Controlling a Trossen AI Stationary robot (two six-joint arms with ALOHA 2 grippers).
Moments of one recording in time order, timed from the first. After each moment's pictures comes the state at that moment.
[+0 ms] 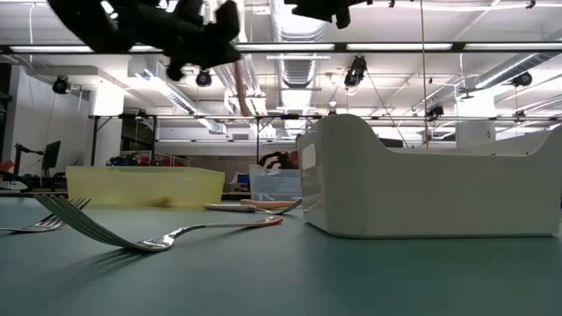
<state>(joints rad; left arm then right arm) 0.13 1.29 0.60 0.86 -0.73 -0.09 -0.22 1.40 1.21 0.17 0.12 -0.16</state>
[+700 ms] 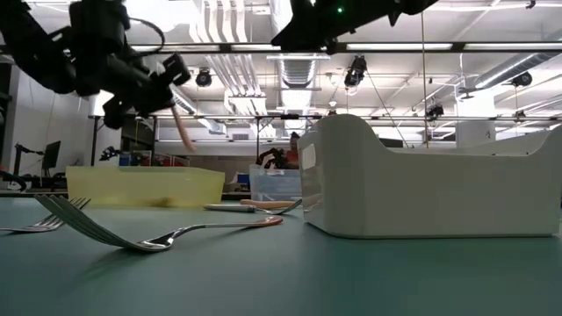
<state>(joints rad) 0.35 1.12 0.25 0.96 -0.98 -0.49 -0.26 1.54 1.22 0.18 0.19 -0.18</state>
